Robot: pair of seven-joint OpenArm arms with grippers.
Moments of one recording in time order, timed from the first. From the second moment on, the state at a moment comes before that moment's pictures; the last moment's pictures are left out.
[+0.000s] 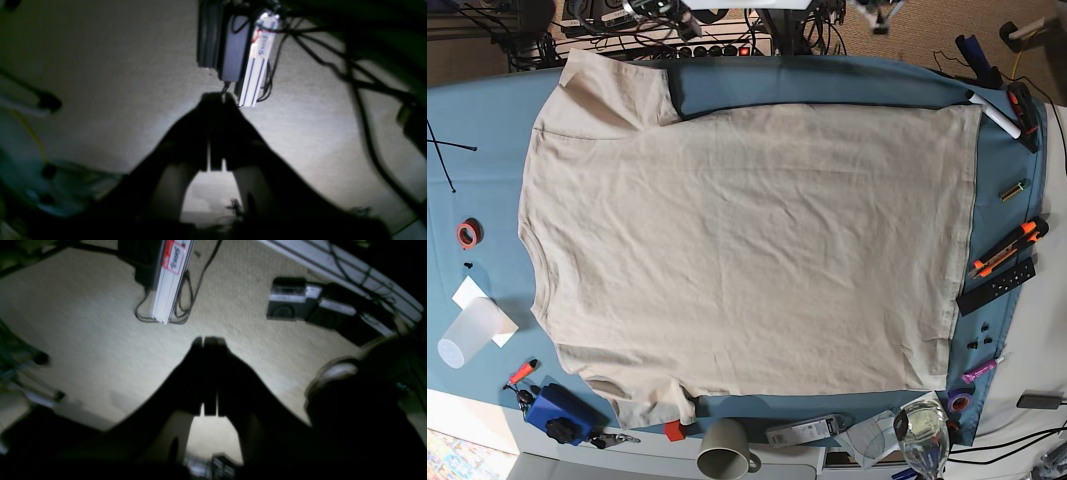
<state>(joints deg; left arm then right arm) 18.2 -0.8 -10.0 28.2 -0.2 -6.4 9.5 -19.5 10.4 -13.4 39.9 -2.6 17.7 -20.9</state>
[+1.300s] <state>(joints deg) 69.2 -4.4 -9.9 120.2 -15.9 -6.4 31.3 -71.2 24.8 30.5 133.5 24.8 17.2 -44.5</state>
